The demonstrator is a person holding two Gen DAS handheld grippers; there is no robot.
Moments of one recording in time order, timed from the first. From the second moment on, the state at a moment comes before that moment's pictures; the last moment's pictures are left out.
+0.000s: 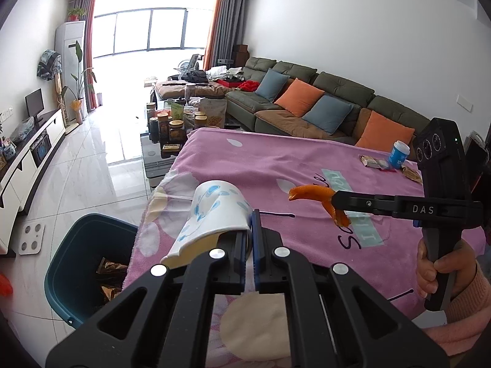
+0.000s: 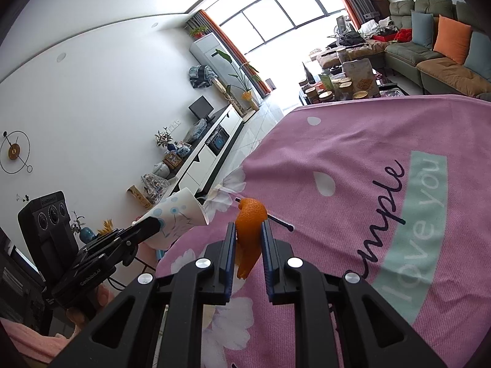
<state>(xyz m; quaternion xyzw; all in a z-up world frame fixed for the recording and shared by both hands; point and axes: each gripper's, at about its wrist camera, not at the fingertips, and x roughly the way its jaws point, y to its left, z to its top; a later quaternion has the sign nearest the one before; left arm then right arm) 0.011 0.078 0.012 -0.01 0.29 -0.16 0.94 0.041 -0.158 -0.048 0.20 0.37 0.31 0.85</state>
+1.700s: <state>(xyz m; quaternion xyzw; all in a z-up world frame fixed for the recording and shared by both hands) -0.006 0.167 0.012 -0.04 0.29 -0.07 0.95 0.056 -0.060 -0.046 0.16 0.39 0.39 0.82</state>
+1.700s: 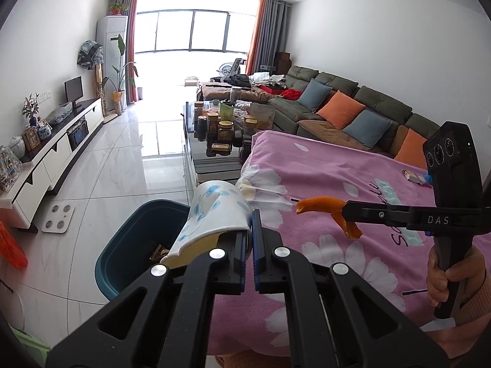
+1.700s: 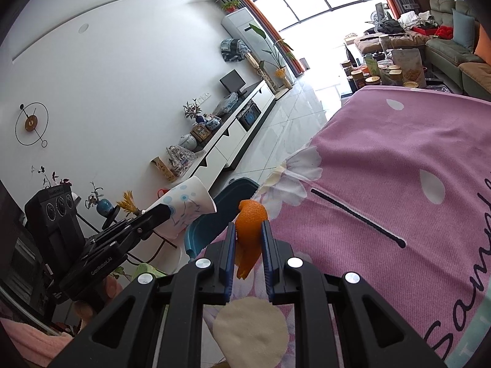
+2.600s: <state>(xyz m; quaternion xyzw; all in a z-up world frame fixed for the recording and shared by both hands) 0.001 0.201 -0.005 -0.05 0.31 -0.02 0.95 0.070 -0.018 -0.042 0.14 0.40 0.42 0.80</state>
